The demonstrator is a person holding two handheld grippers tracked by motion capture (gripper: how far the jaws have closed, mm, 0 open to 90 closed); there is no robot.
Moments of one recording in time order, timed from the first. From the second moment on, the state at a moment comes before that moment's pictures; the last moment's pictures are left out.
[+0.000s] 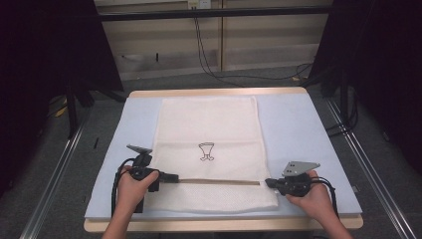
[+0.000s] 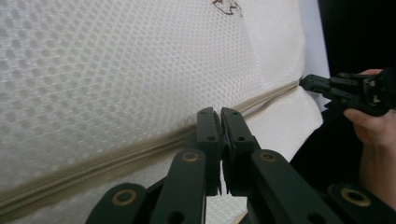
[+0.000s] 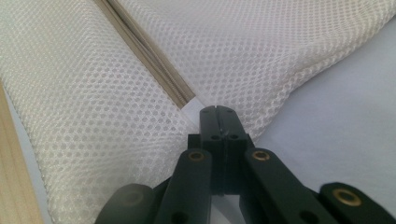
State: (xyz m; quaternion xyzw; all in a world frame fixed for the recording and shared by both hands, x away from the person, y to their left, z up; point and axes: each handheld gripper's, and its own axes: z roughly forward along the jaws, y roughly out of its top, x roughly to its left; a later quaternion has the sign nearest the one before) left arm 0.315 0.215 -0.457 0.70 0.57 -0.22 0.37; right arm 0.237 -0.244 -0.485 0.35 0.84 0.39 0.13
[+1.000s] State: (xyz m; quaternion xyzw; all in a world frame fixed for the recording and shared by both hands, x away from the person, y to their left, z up) left arm 0.315 0.240 -0.453 0.69 0.58 -0.22 0.37; right arm 0.238 -0.244 -0.485 0.34 0.84 0.39 0.12
